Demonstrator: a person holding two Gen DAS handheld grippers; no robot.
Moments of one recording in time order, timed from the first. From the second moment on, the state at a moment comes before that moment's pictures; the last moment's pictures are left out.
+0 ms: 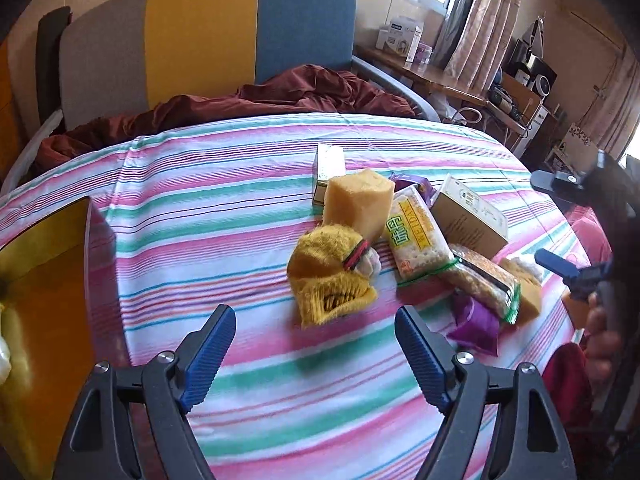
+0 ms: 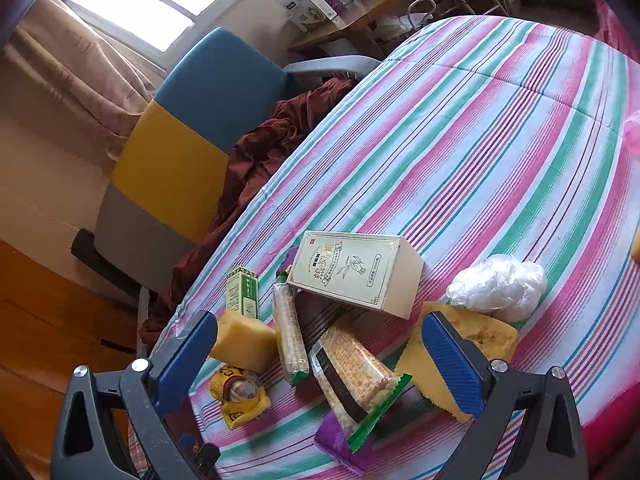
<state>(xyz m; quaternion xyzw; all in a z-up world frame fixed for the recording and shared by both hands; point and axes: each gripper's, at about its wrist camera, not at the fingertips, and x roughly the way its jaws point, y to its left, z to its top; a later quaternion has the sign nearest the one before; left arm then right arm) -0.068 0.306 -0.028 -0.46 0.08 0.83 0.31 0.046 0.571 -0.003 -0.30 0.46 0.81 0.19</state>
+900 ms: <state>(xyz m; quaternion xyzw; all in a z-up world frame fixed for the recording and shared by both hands) -0.019 0.290 -0.069 -0.44 0.09 0.82 0.36 0.017 0.560 -0.013 -0.37 0.40 0.82 0.17</state>
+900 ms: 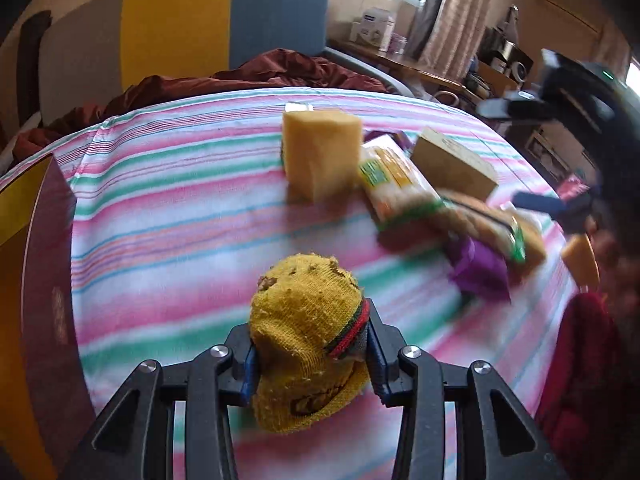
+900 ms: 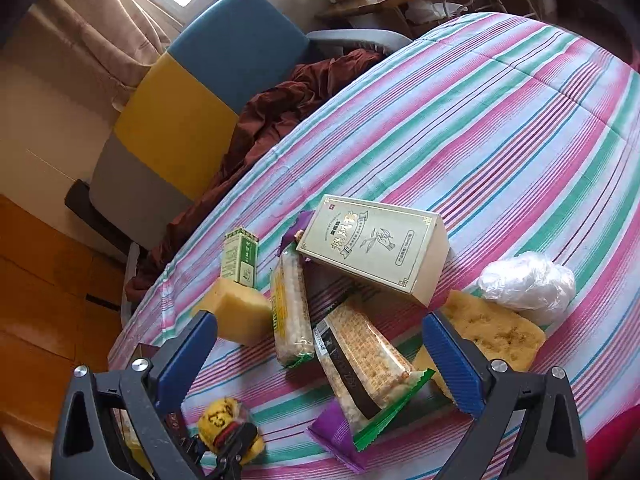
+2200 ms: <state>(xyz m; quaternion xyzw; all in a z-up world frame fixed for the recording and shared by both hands) 0.015 0.251 -0.074 -0.42 0.07 0.82 0.39 -0.054 0.493 -0.064 -0.56 0.10 0.81 0.18</state>
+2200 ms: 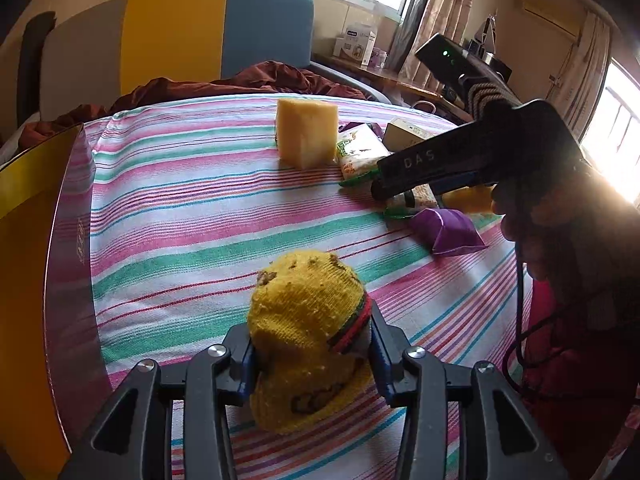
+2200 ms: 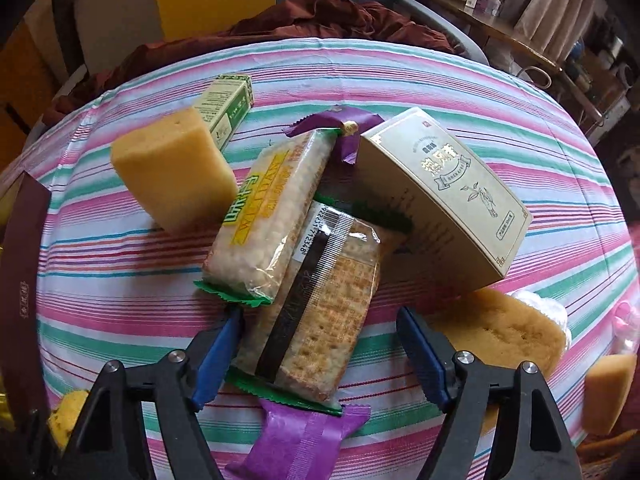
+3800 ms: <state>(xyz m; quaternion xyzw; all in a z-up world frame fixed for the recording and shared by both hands) -0.018 0.094 0.021 -0.38 0.02 0.88 0.29 -0.038 0.462 -0.065 -0.56 0.02 0.81 0.18</state>
